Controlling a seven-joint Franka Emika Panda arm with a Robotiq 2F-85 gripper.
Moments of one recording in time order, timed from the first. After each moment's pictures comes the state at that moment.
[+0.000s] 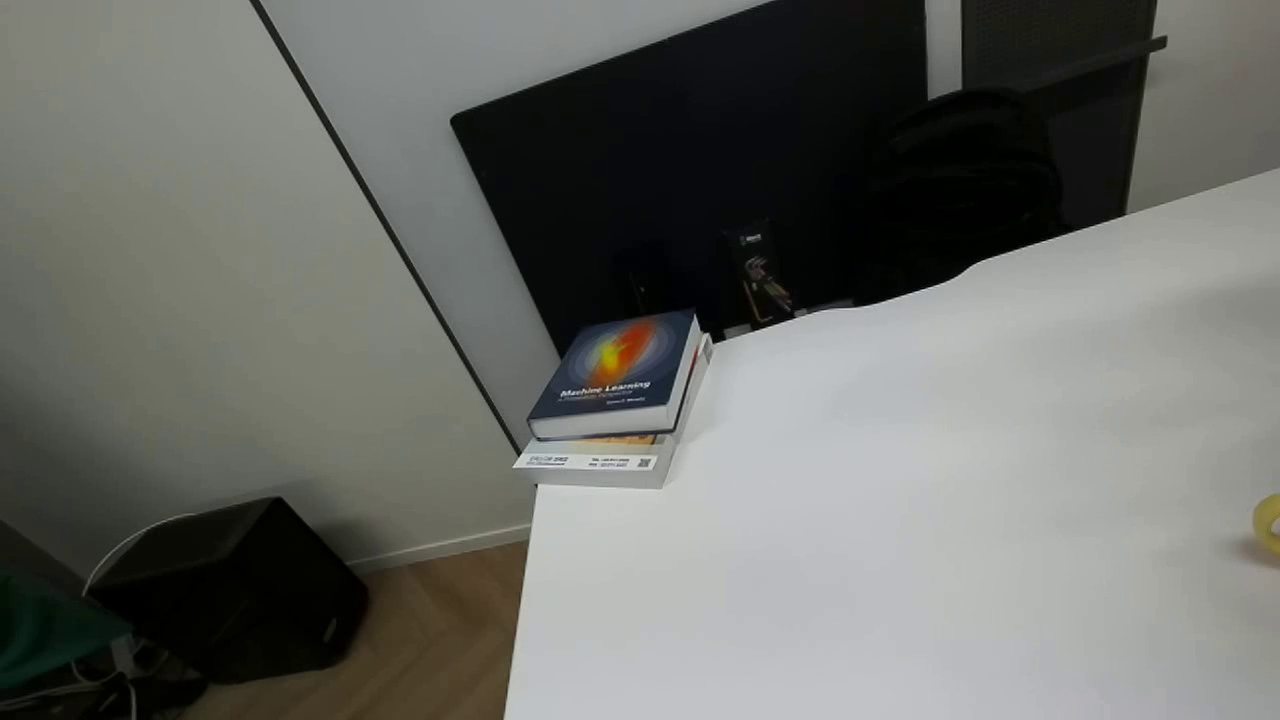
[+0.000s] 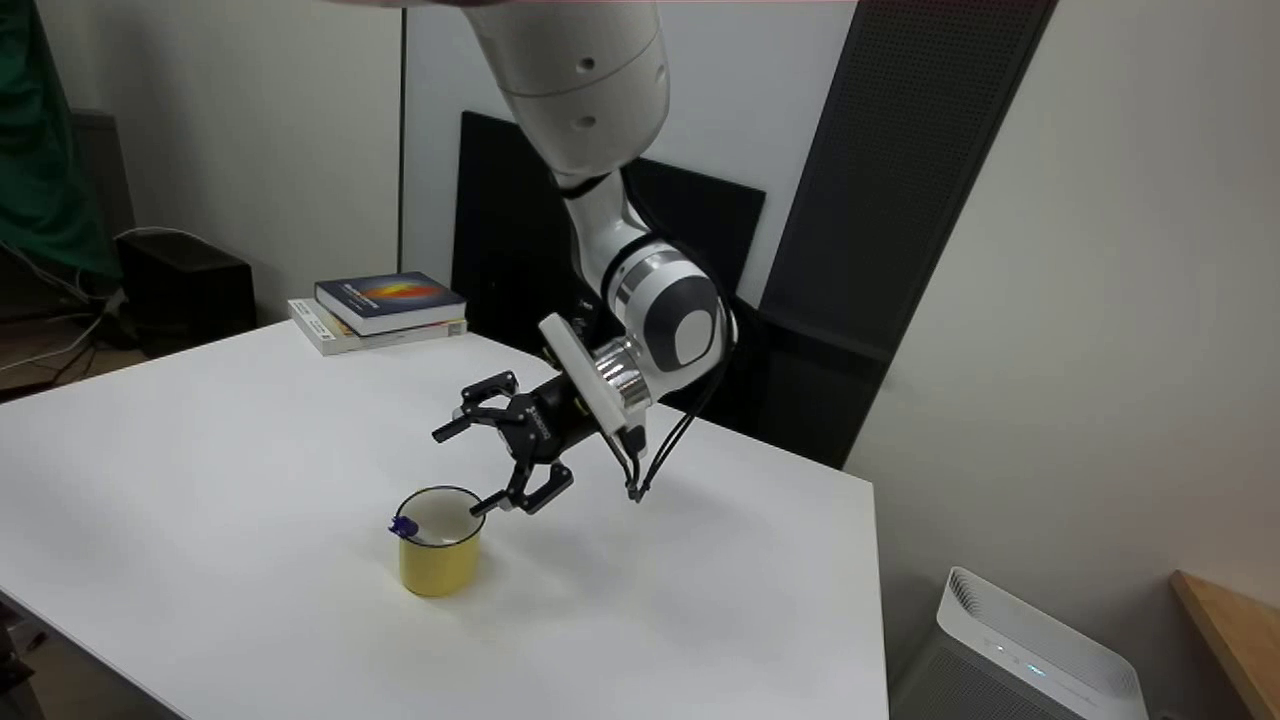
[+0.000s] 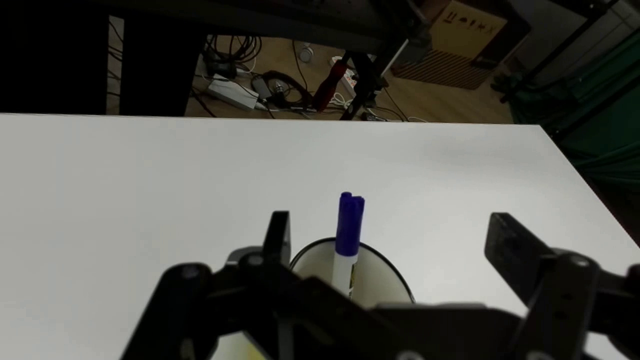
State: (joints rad) arm -0.20 0.86 -0.05 -1.57 0.40 1.42 -0.26
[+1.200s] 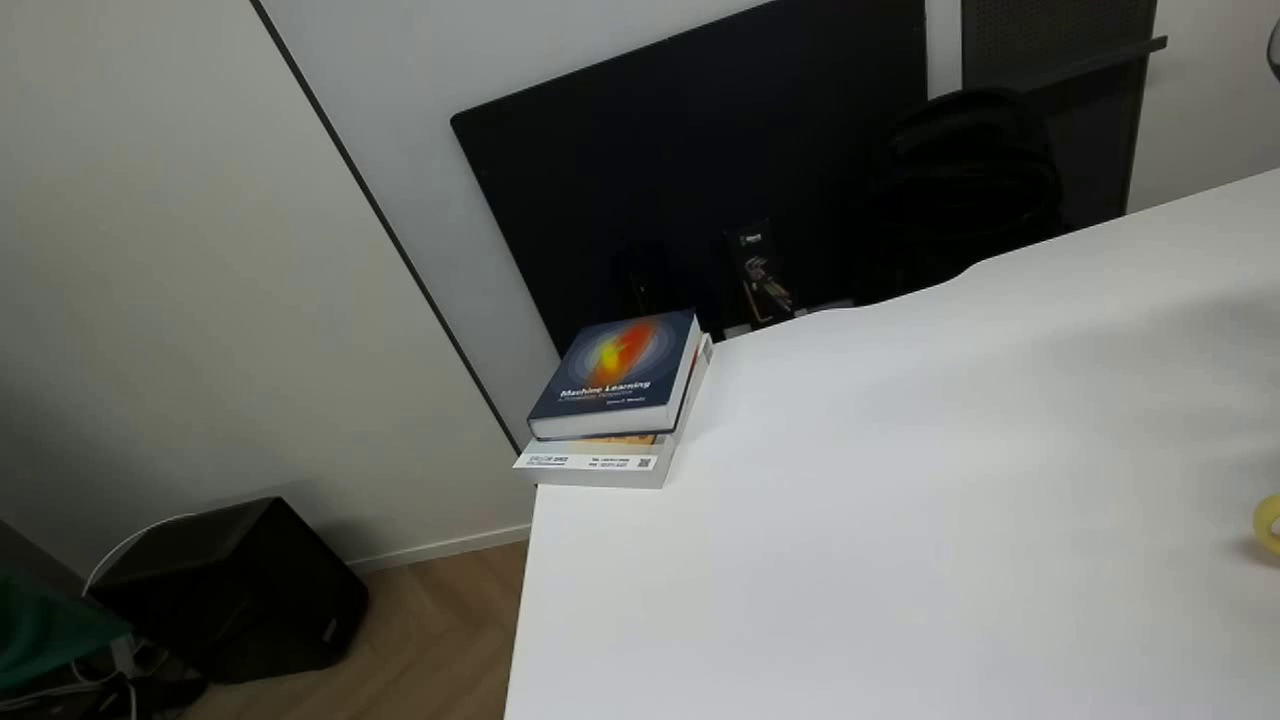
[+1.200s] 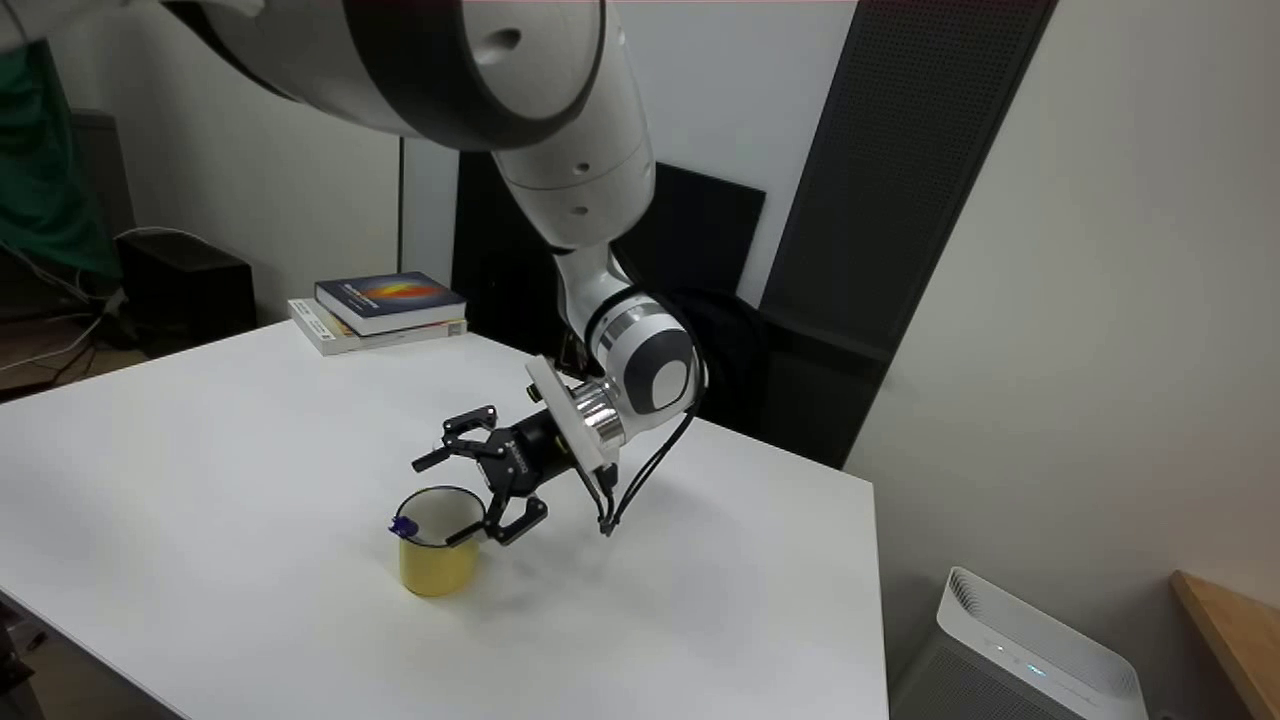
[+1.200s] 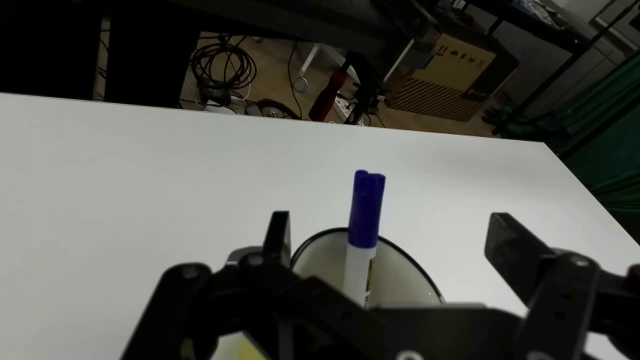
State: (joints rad) arm -0.20 1.01 -0.02 -1.45 0.40 1.37 -0.25
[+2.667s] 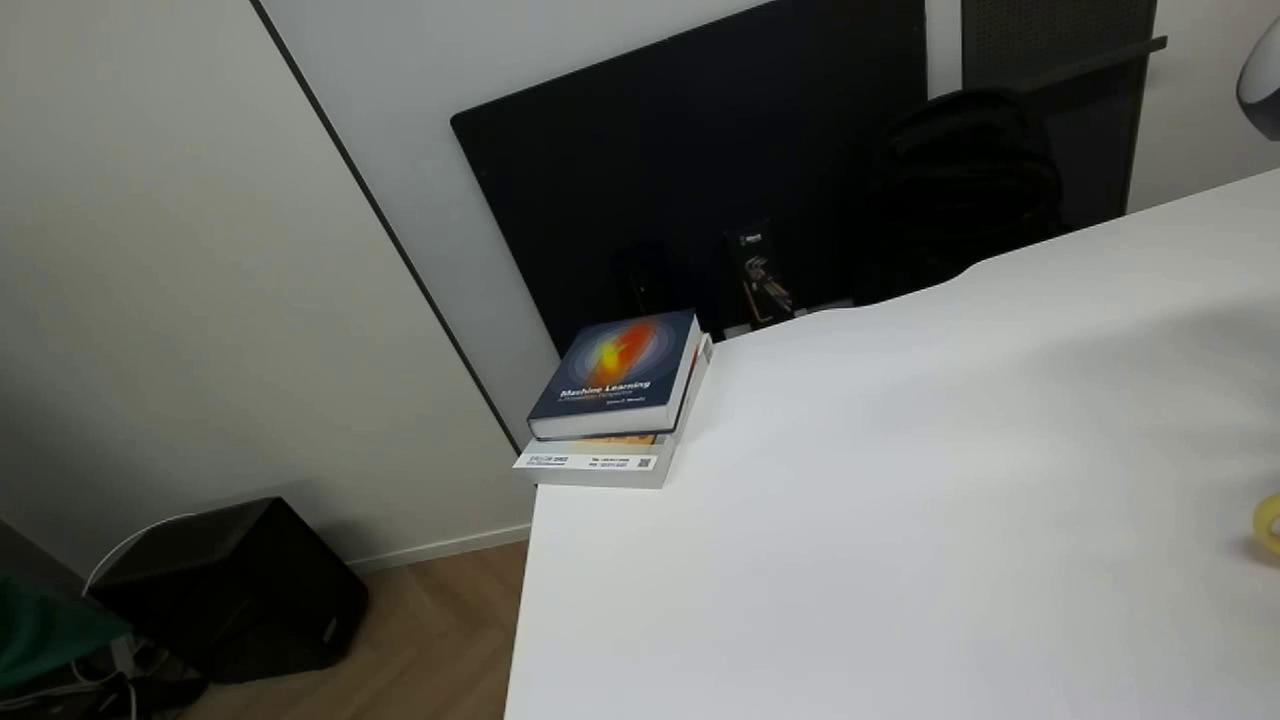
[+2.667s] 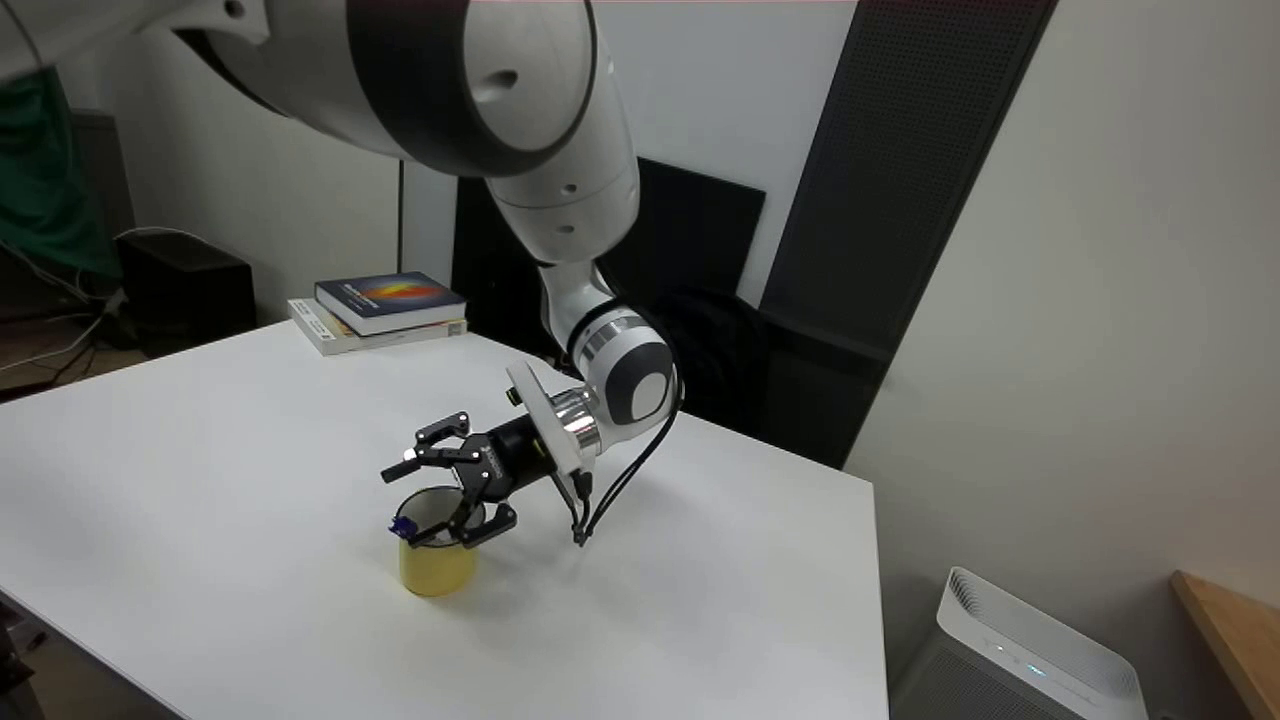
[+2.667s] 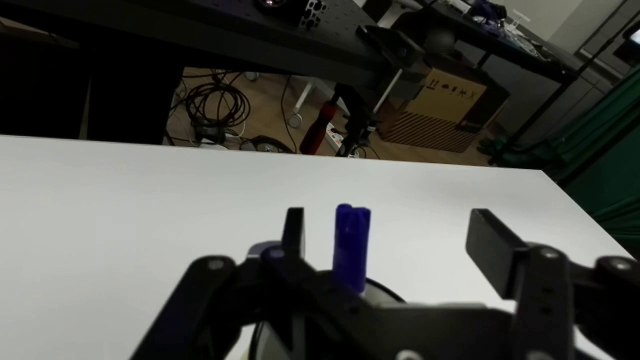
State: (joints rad) arm -0.19 1.05 0.00 -1.45 0.40 1.32 -0.21
